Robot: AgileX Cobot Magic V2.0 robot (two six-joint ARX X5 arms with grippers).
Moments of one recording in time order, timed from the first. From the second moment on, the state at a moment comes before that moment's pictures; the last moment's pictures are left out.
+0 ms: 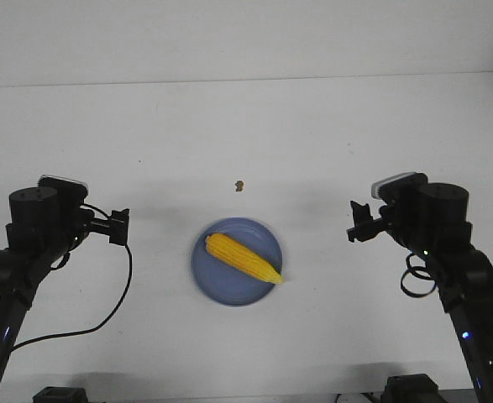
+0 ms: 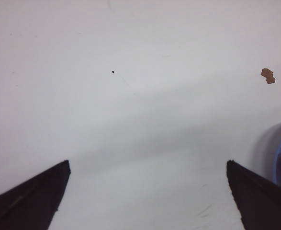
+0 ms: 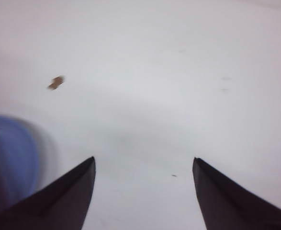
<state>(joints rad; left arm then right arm) -0.07 1.14 1.08 -0.48 0.15 0.14 0.04 1.03 1.05 -0.61 -0.26 -0.11</state>
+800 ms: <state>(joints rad) -0.06 0.62 0.65 -0.21 0.12 0.01 -0.04 0.47 0.61 -0.32 -0.19 0.01</state>
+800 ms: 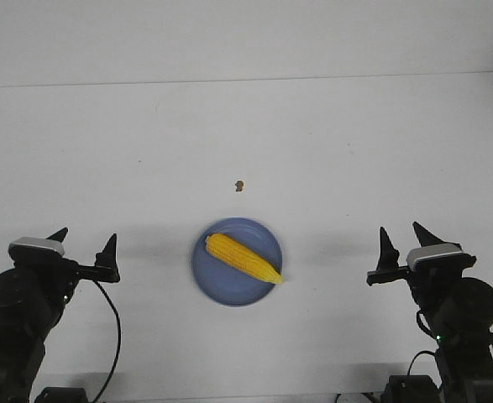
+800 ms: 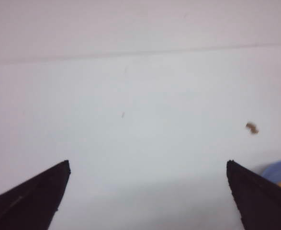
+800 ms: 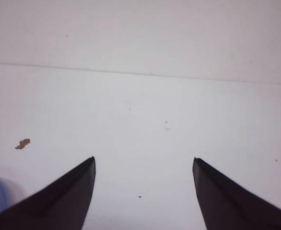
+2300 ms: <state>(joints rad) -0.06 0.43 0.56 -0.19 0.10 -0.06 -0.04 0.28 0.58 -0.39 -0.15 0.04</state>
